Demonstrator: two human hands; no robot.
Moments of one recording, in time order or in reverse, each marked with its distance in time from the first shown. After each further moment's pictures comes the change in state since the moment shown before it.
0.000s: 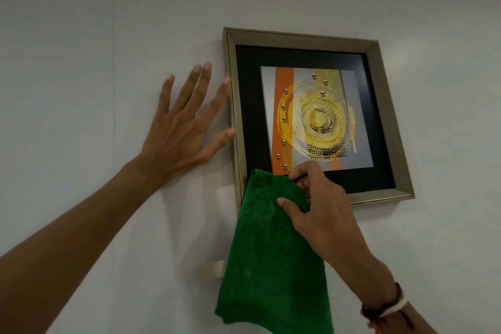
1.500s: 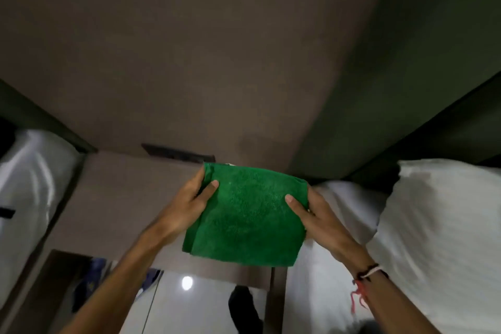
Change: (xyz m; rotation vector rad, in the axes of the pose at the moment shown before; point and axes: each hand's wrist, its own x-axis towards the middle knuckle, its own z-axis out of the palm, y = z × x) left_hand -0.917 0.150 -0.228 -1.186 -1.187 -1.709; right_hand -0.743 -0.078 0.250 0.522 -1.222 1.088
